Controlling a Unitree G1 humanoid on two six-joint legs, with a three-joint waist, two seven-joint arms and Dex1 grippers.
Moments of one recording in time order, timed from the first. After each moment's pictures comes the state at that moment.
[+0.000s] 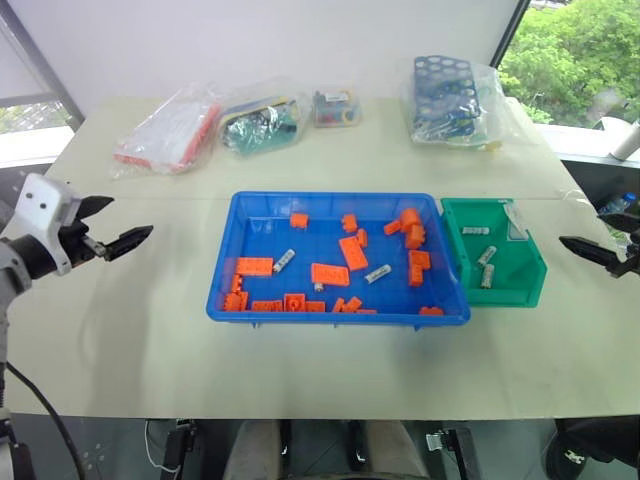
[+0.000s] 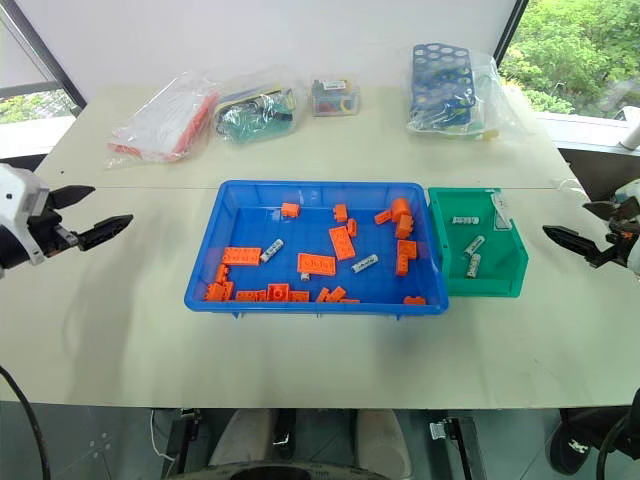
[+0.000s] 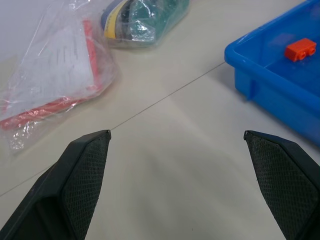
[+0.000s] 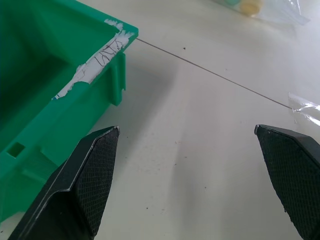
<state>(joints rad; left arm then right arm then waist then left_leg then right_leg) -0.25 0.94 0.38 0.16 -0.41 0.32 -0.92 -0.49 -1.09 -0.32 0.83 0.24 0.08 1.11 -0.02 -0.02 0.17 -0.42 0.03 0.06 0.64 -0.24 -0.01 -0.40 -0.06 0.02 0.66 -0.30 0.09</state>
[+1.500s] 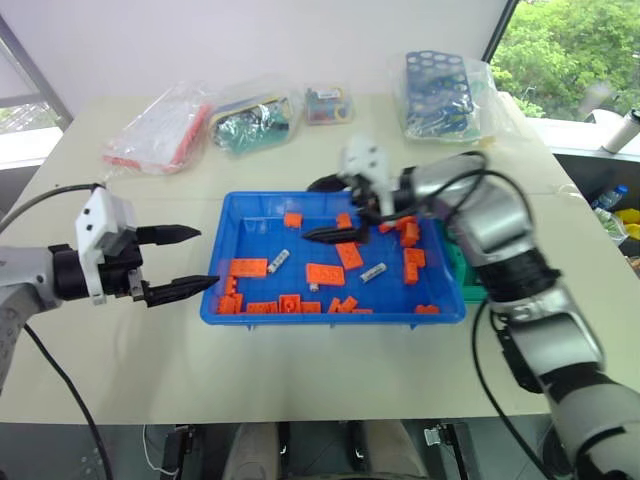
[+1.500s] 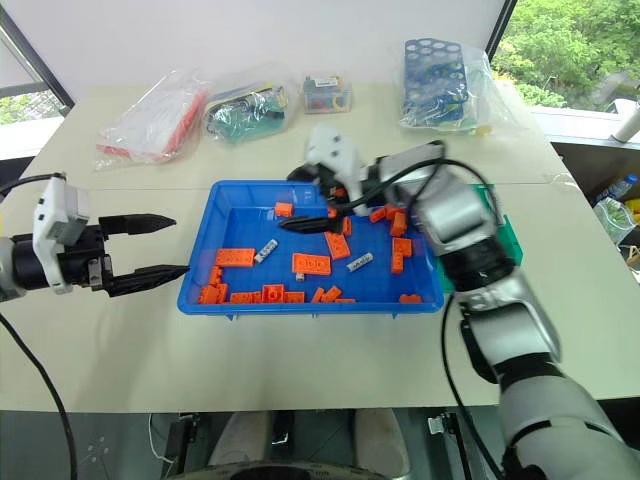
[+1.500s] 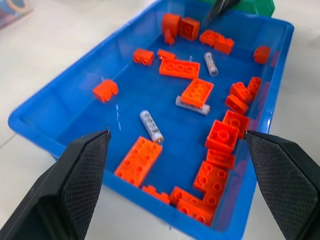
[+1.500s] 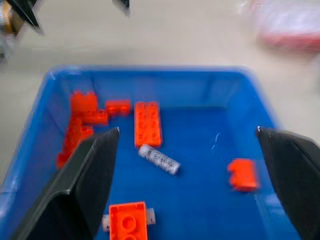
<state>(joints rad) -0.09 1.00 0.38 -0.37 -0.69 0.62 -1.12 -1.01 -0.40 0.42 0.26 0.19 0.46 1.11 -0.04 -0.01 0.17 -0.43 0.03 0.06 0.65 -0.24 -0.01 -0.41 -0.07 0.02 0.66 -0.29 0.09</state>
